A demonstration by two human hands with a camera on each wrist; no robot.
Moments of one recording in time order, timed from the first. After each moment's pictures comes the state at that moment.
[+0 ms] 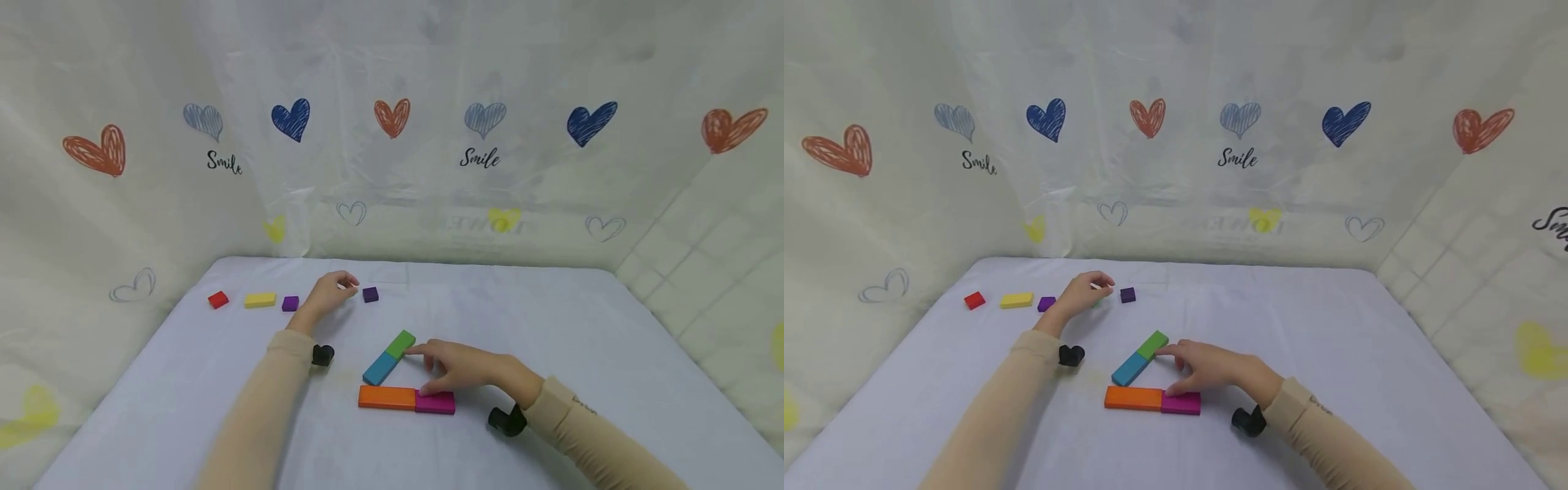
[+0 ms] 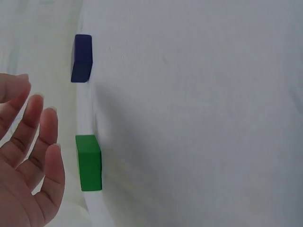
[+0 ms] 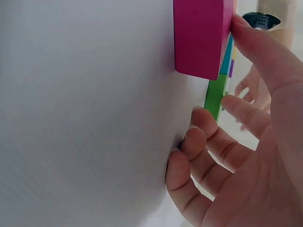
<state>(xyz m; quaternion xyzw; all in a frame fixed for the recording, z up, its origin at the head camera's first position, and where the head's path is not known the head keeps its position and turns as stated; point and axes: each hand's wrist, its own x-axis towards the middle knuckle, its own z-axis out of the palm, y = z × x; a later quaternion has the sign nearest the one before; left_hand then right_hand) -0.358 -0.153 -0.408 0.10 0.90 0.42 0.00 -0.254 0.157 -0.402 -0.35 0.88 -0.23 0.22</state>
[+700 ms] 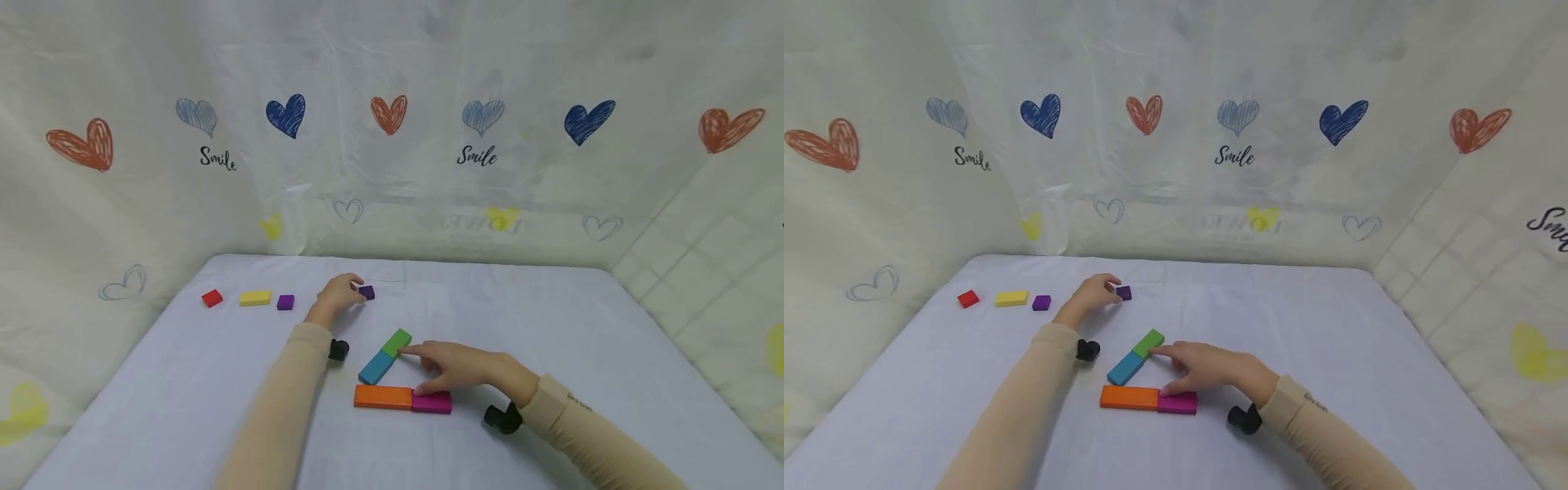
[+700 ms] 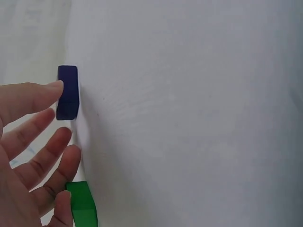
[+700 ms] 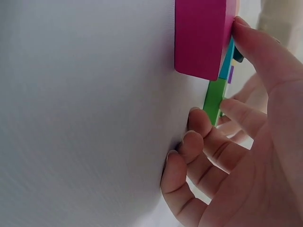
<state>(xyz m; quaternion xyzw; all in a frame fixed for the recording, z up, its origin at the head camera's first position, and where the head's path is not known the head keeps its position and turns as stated) -0.366 -0.119 -0.412 0.04 0.94 0.34 0.04 -0.253 0.155 -0.399 -0.34 0.89 -0.19 0.23</state>
